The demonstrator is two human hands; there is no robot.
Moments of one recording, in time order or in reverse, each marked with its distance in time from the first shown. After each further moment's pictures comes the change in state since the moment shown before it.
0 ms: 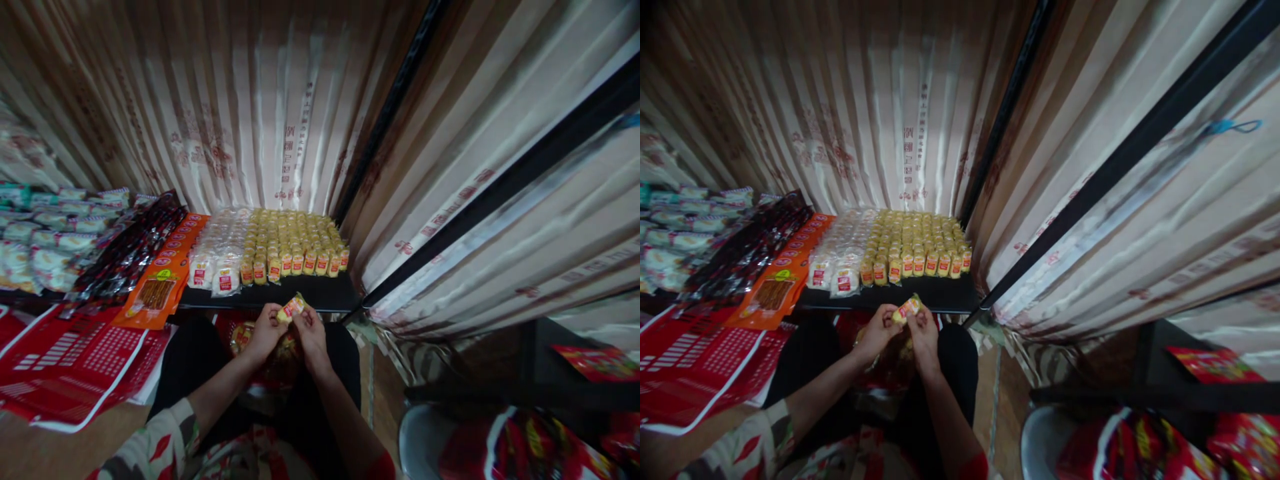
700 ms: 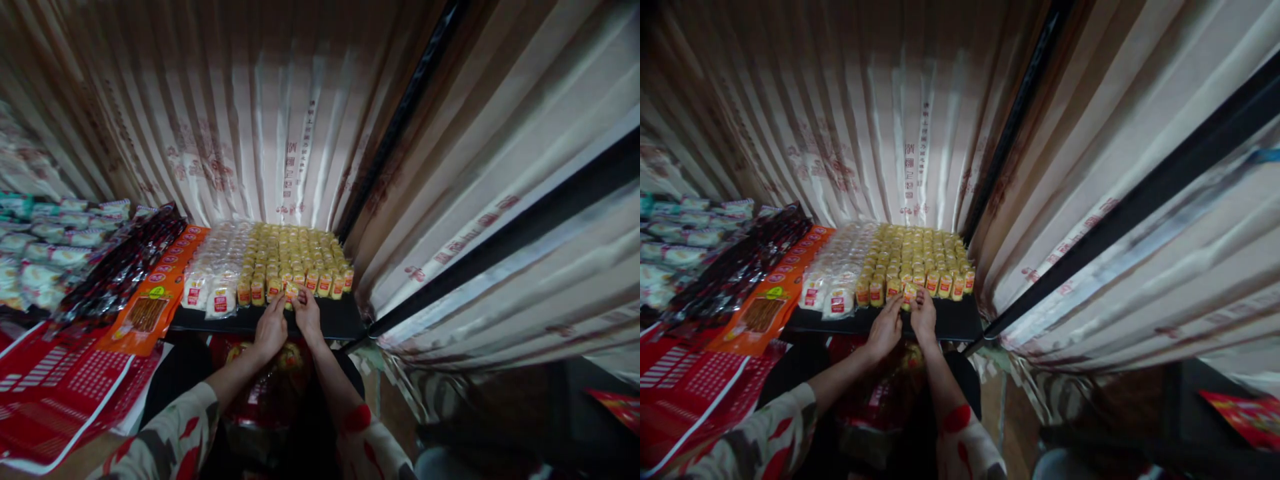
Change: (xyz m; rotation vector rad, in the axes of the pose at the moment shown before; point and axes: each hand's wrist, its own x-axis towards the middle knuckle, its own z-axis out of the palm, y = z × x) left_hand 0.069 0.012 0.012 0.934 0.030 0.481; right_hand 0.123 0.001 0.020 -0.427 -0.065 -0.406
